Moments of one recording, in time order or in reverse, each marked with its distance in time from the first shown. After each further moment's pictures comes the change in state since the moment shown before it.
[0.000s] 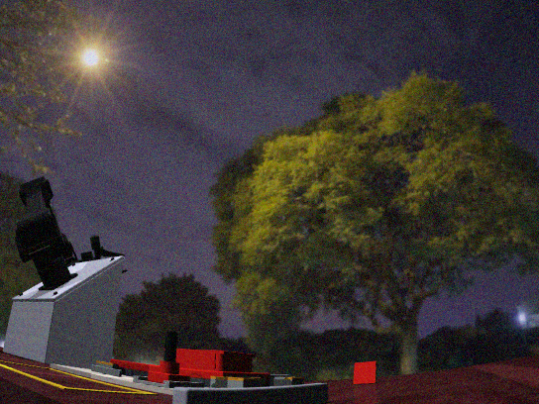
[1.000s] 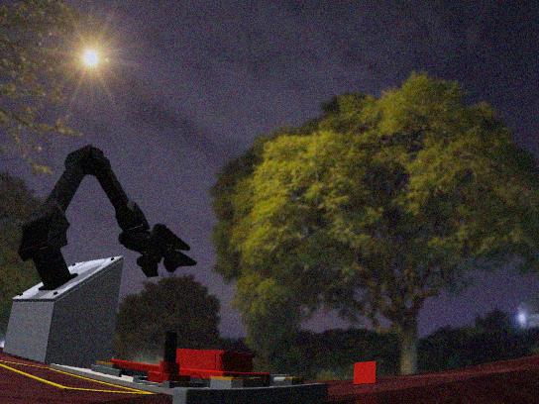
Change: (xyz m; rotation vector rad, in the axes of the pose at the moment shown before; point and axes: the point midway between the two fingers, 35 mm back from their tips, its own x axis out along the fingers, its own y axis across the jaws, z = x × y) arm 0.188 0.001 0.159 1.132 -0.726 -0.036
